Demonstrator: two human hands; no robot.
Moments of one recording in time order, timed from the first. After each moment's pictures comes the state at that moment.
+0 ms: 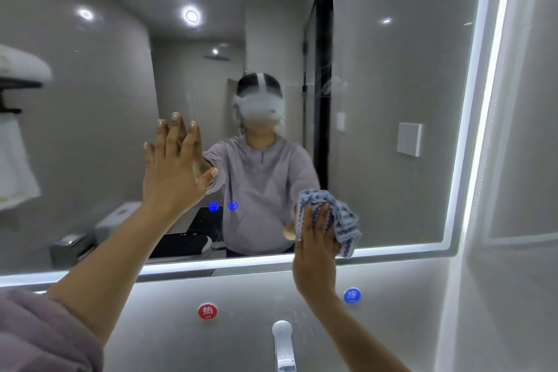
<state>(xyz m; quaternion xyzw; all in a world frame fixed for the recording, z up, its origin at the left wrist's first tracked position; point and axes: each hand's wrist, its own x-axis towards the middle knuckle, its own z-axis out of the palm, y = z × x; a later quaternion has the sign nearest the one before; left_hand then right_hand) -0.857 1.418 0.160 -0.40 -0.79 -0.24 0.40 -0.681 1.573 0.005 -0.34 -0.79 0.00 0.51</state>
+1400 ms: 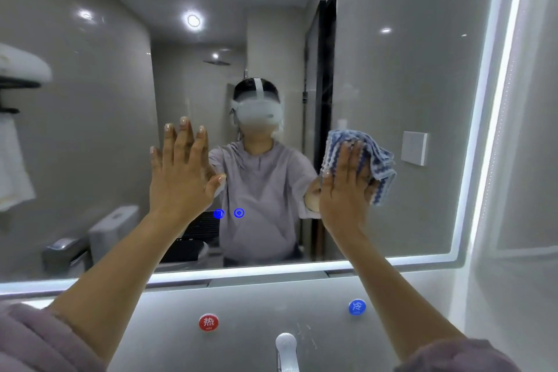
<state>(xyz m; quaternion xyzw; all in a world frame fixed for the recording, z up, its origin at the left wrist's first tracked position) -0.853 1.419 0.162 -0.39 -0.80 -0.23 0.39 -0.674 1.616 0.119 -0.36 -0.75 -0.04 0.55</state>
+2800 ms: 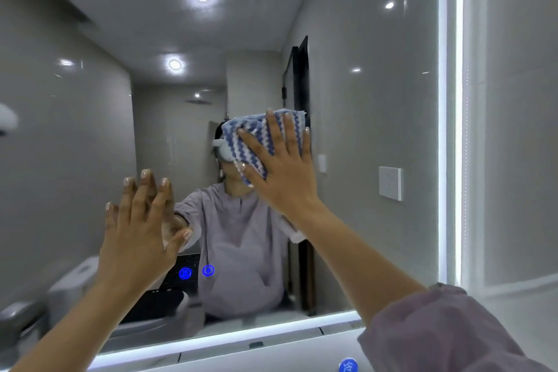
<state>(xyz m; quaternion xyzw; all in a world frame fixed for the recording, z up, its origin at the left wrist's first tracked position) -0.854 1.418 0.162 -0.41 -0.78 -0.25 0.40 -0.714 1.618 0.234 -0.20 -0.78 -0.26 0.54</state>
